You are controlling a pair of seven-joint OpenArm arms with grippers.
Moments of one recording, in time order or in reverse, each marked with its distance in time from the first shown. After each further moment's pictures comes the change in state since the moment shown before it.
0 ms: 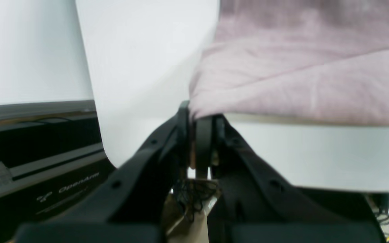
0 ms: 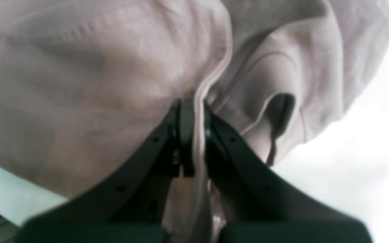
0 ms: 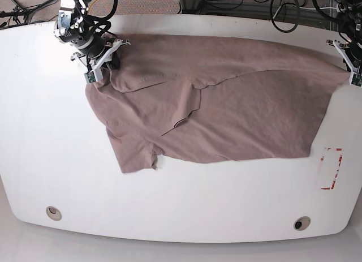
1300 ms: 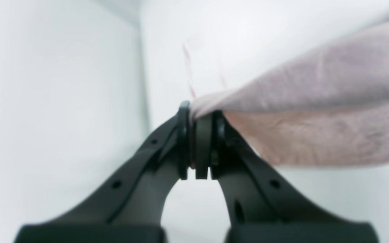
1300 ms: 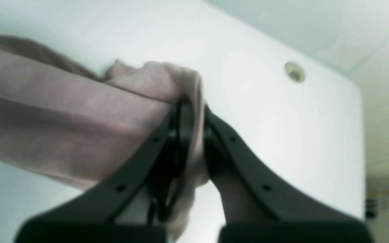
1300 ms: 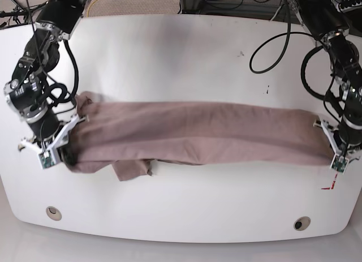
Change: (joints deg) left arm -33.9 0.2 20.6 0.1 14.0 -0.3 0.5; right arm 31.2 7.5 9.3 10.4 -0.3 11.0 -11.2
